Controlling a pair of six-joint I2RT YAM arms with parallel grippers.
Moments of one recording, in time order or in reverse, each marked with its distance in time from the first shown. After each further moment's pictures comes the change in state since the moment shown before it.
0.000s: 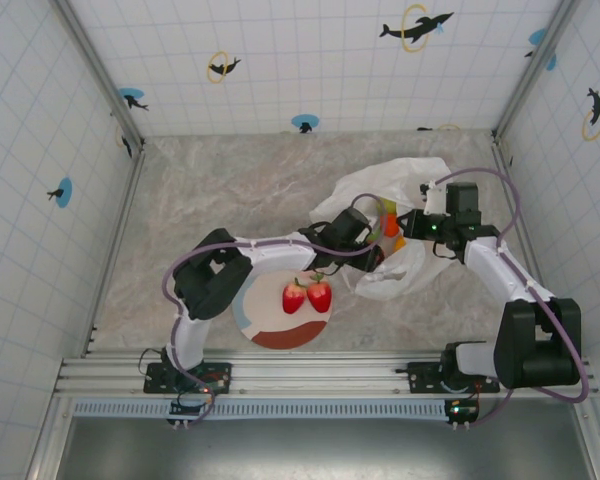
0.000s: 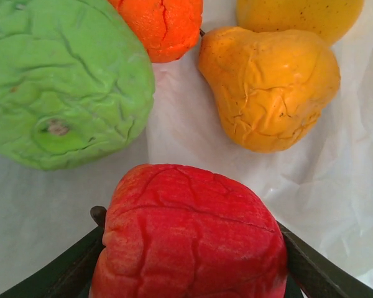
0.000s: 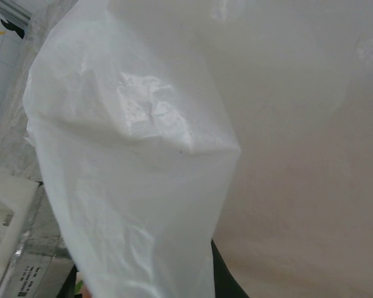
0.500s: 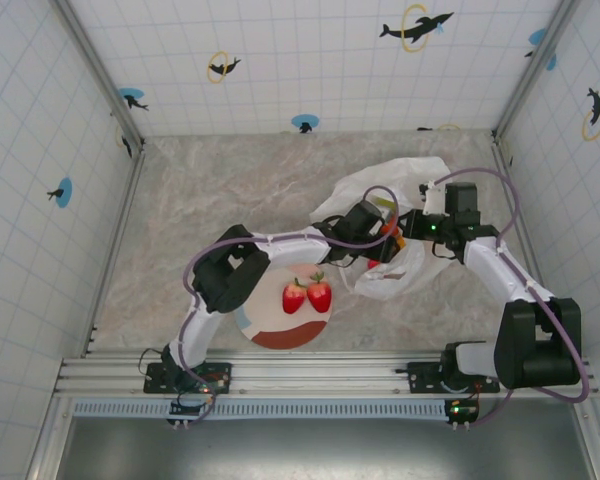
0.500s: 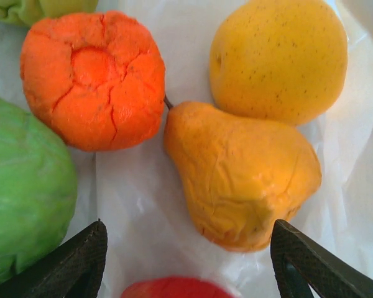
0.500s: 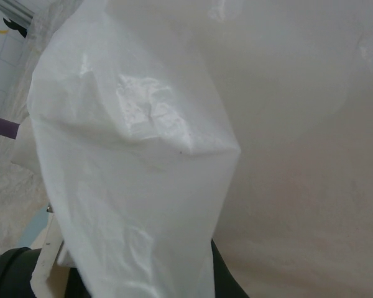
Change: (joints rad) left arm -0.002 0.142 0.187 0.031 0.000 -0.039; right arm 0.006 0.000 0.000 0.001 -0.002 0.005
